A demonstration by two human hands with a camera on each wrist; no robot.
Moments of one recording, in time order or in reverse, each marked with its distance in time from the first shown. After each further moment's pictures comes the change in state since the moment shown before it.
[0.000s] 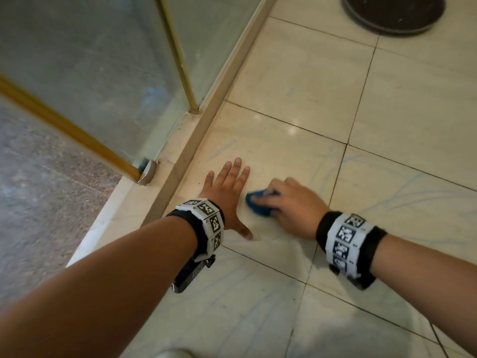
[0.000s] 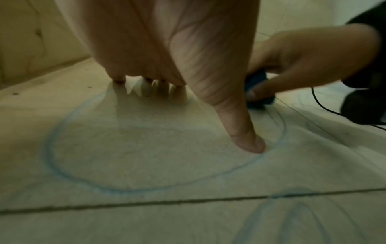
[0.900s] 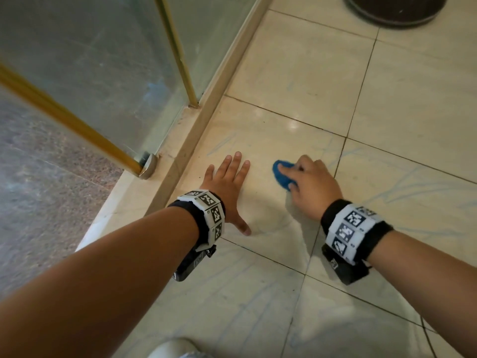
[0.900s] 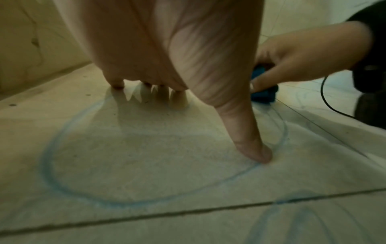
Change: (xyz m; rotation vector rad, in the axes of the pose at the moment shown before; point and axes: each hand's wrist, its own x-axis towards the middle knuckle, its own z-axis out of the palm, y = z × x) left_hand -0.002 0.001 -0.005 0.007 -0.017 -0.005; right_hand -0.005 0.017 -0.005 0.004 0.144 0.381
